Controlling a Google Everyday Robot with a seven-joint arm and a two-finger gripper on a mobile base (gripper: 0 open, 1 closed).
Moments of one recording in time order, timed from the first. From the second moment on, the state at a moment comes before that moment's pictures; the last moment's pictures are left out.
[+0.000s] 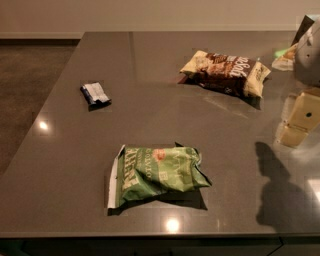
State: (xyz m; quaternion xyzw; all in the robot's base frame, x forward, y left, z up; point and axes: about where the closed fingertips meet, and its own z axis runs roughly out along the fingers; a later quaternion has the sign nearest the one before) arm 0.438 -0.217 0.976 -0.60 0.78 -0.03 0.16
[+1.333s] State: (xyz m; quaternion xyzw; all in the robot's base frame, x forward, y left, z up) arm 0.552 -0.191 0.963 -0.56 0.79 0.02 0.23
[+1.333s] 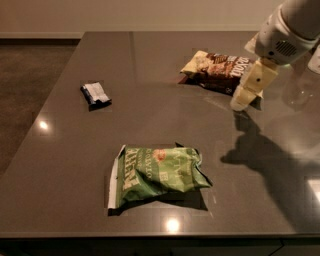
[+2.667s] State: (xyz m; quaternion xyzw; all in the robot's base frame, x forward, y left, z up) arm 0.674 -0.196 0.923 -0.48 0.83 0.06 0.28
